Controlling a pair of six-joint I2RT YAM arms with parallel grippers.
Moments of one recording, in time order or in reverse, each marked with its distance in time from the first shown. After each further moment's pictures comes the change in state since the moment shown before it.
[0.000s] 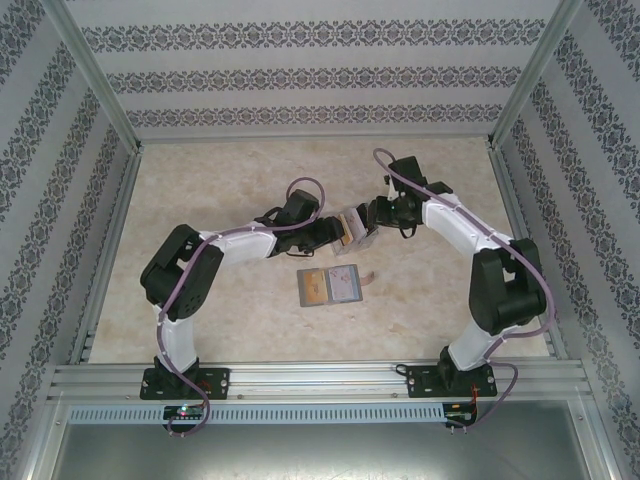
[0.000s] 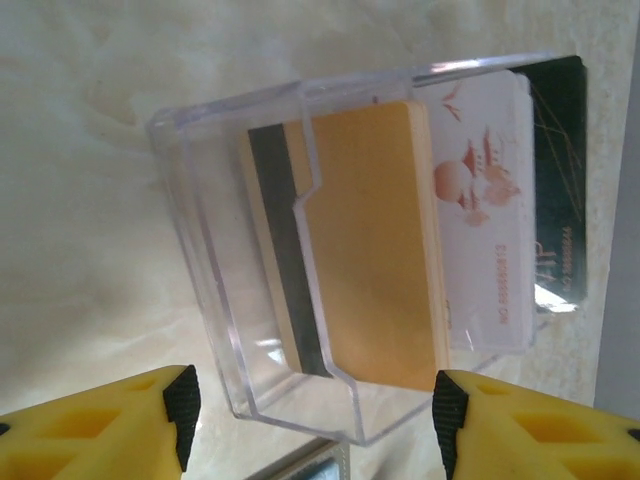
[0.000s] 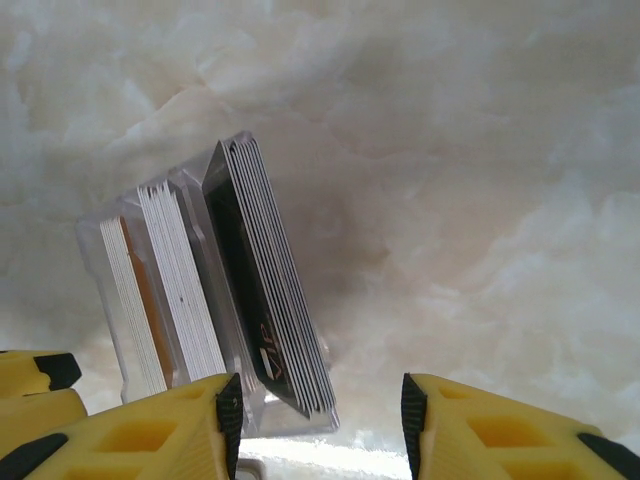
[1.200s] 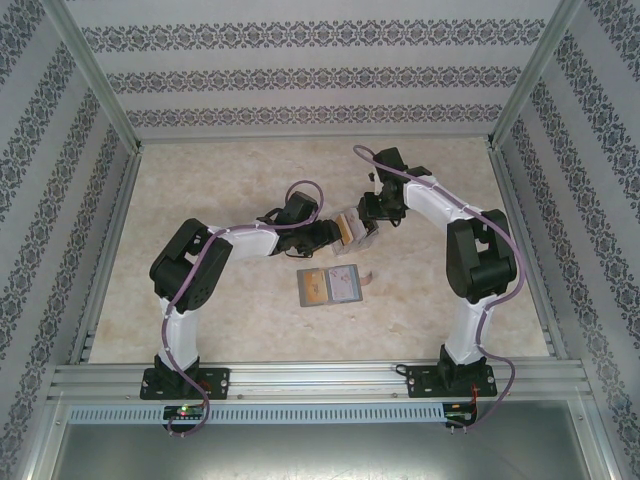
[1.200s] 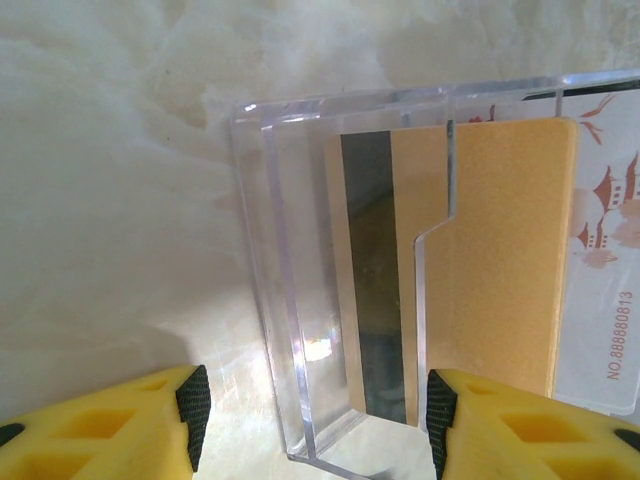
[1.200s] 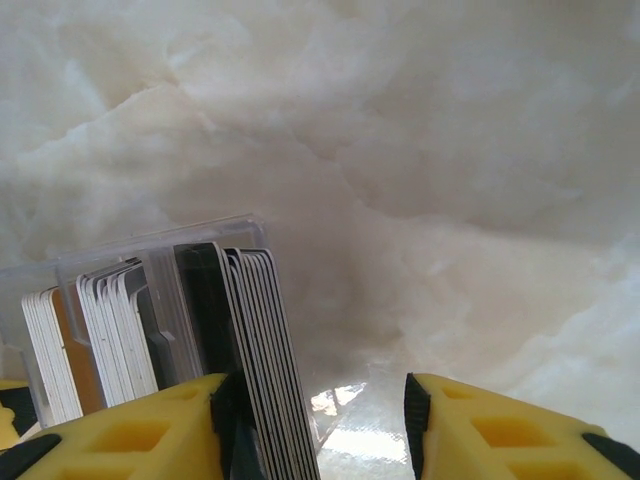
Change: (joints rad) left arm 0.024 0.072 0.014 0.011 0.037 -0.019; right arm 0.018 0.238 0.212 -0.092 0.039 -0.115
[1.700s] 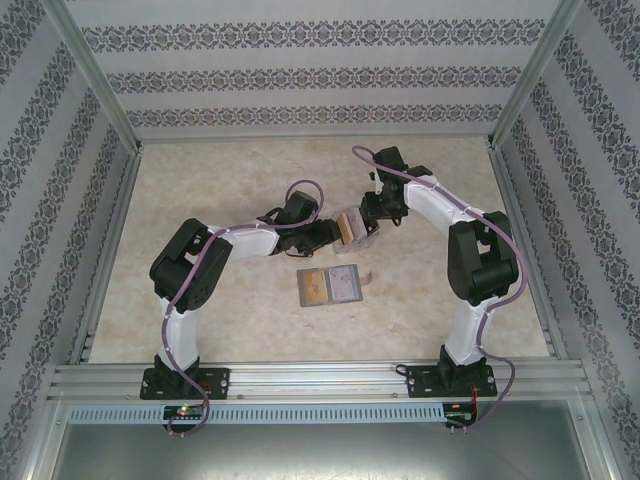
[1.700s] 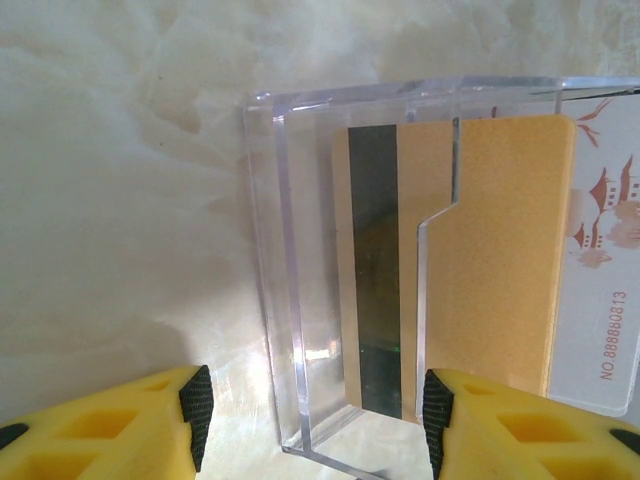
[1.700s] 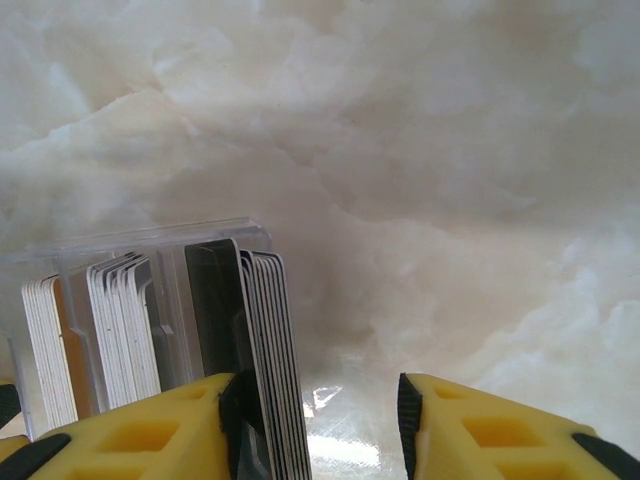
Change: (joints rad) left arm 0.000 0.000 0.004 0.000 0.000 0.000; right arm 0.005 -0.017 0.002 -0.010 0.046 -0.031
